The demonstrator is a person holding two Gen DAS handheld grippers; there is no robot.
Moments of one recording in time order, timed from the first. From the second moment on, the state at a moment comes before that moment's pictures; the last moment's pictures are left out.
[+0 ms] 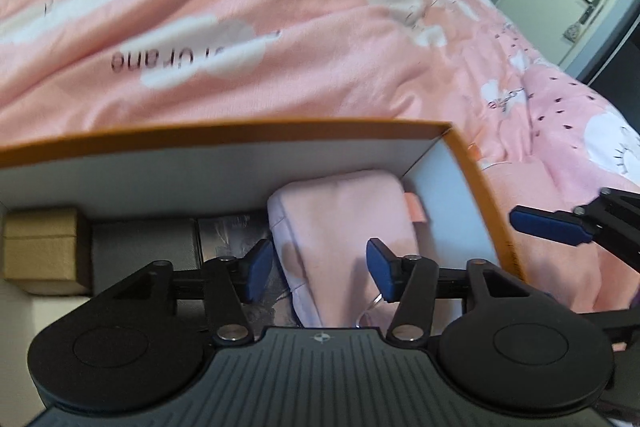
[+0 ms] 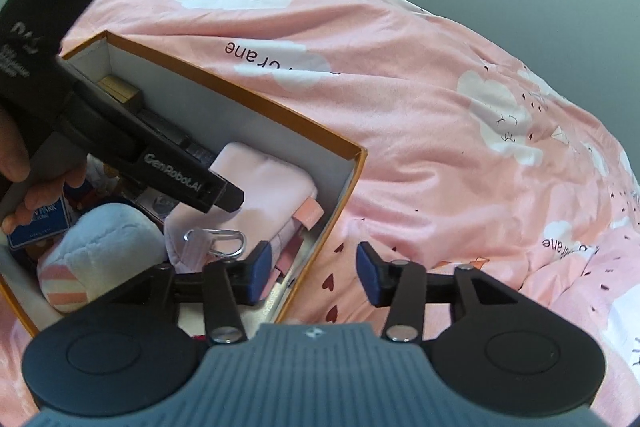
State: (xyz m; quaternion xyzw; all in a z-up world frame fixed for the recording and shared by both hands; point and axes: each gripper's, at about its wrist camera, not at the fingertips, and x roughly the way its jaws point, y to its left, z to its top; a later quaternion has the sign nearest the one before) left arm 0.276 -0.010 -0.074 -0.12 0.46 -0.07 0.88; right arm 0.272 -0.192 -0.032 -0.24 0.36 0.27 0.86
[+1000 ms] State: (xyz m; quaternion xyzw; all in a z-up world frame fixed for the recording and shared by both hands) left arm 0.081 -0.001 0.024 -0.04 0.22 0.07 0.97; right arm 0.133 -0.195 0.043 -0.07 0.25 0.24 0.93
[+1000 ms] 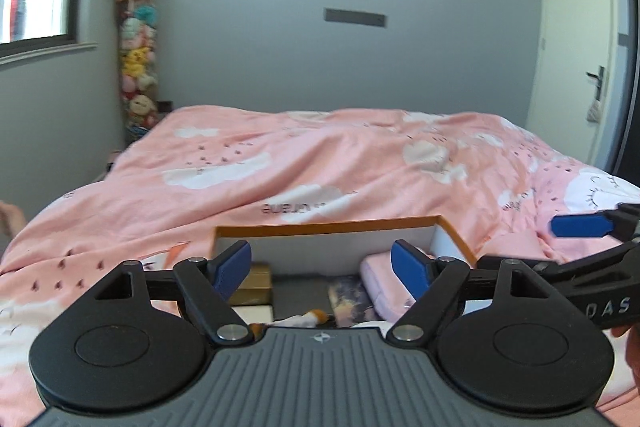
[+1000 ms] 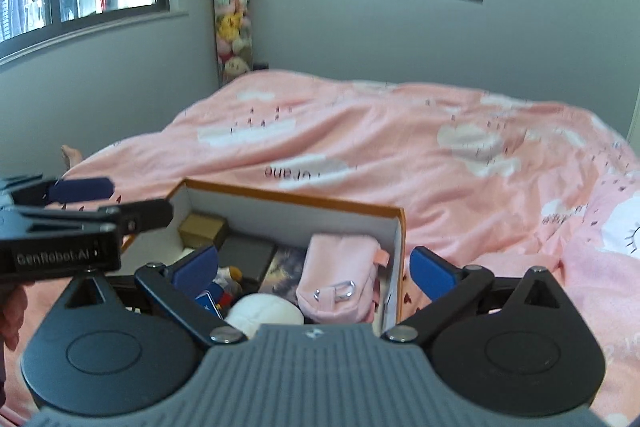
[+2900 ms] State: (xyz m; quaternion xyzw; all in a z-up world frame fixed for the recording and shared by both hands) left arm 0.052 0.008 -0.034 -0.03 0.27 0.11 0.95; right arm 0.103 -0.185 -0.029 -0.07 0.28 0.19 0.94
